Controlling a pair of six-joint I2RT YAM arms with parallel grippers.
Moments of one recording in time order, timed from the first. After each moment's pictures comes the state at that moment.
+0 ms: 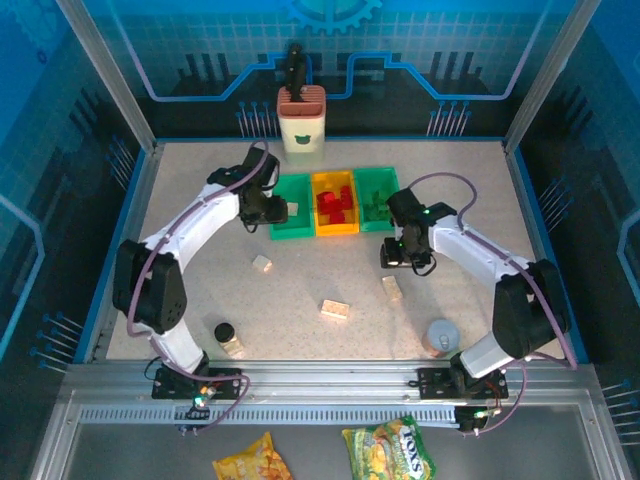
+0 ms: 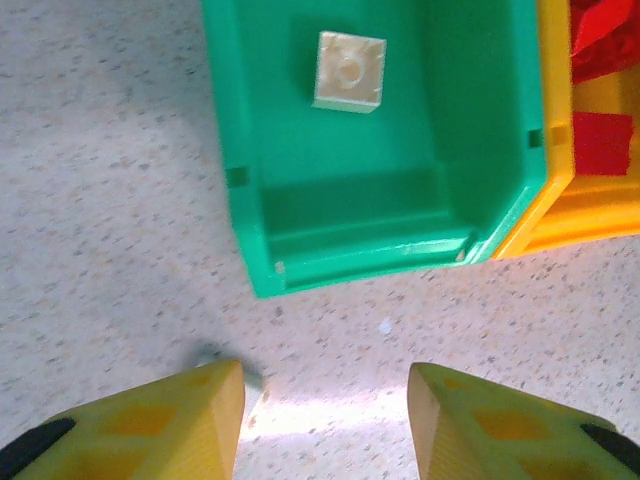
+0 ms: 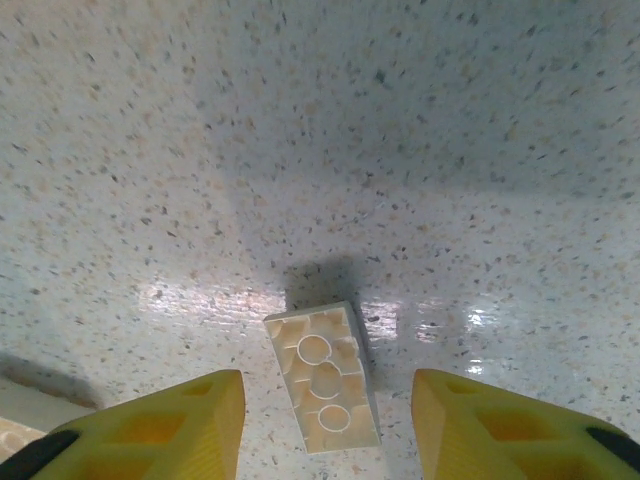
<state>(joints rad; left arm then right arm) -0.31 1.69 1.44 -0.90 0.01 -0.40 0.44 1.55 1.10 -0.94 -0.02 0.41</state>
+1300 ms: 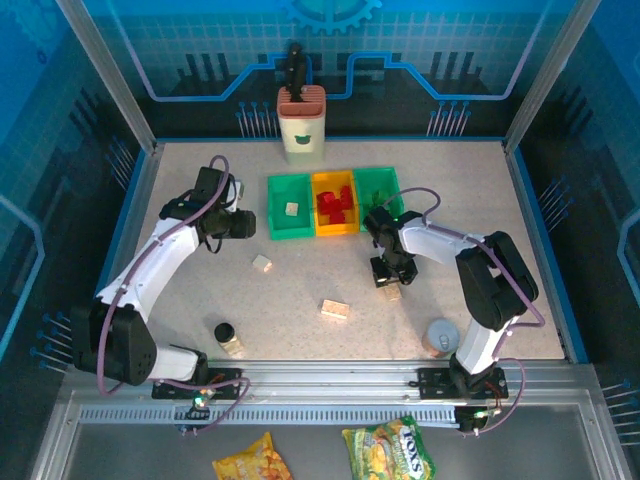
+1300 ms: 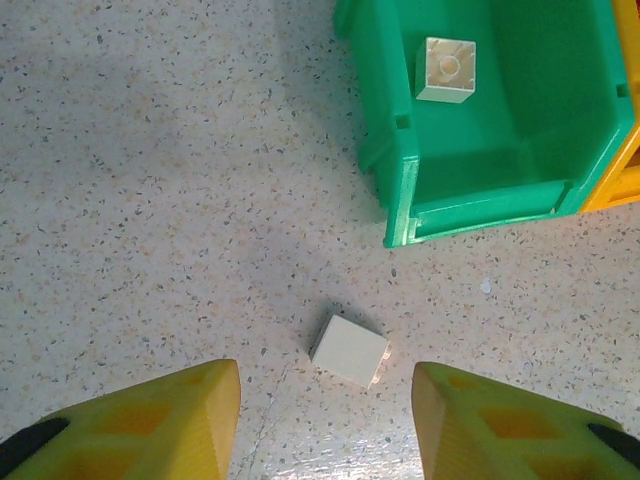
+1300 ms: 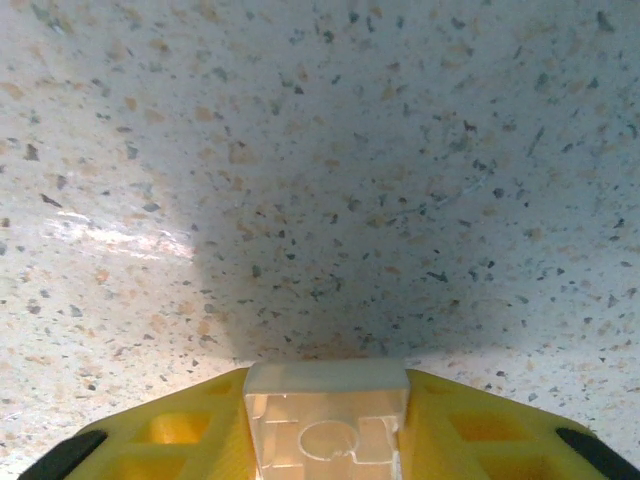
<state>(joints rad) -0.18 1.37 1.13 -0.77 0.03 -0.22 0.52 1.75 1.10 -0.92 0.03 0.36</state>
